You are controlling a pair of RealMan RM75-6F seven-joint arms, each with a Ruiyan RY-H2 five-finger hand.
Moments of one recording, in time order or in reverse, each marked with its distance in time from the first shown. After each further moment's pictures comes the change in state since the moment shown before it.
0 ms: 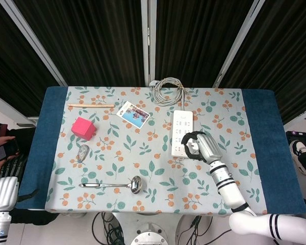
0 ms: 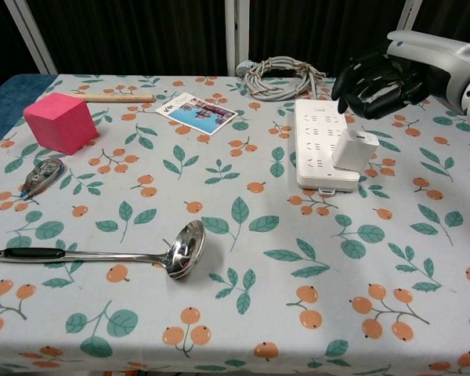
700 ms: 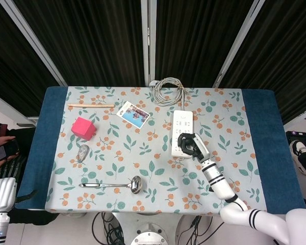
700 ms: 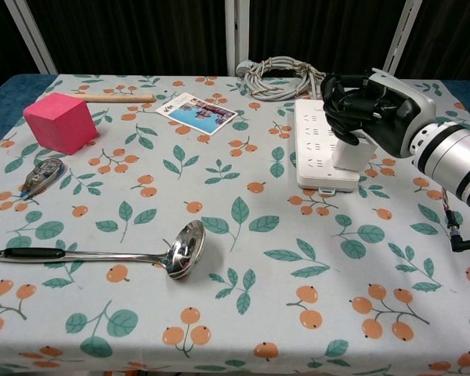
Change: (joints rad) left arm 0.006 0.001 -0.003 0.004 -0.020 -0.014 -0.008; right arm -0.040 -0.297 0.013 0.569 -0.433 -0.064 1.082
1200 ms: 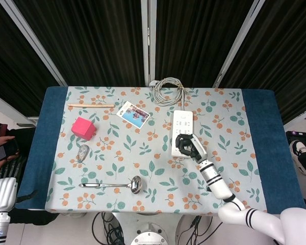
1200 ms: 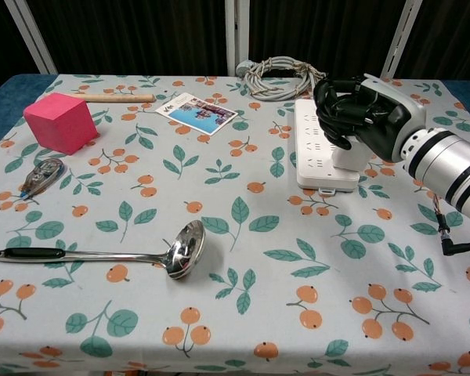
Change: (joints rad) left arm -0.002 -0.002 0.002 0.006 0.007 -0.004 -0.022; right arm 0.015 -0.031 -0.012 0.045 -0.002 0.004 0.026
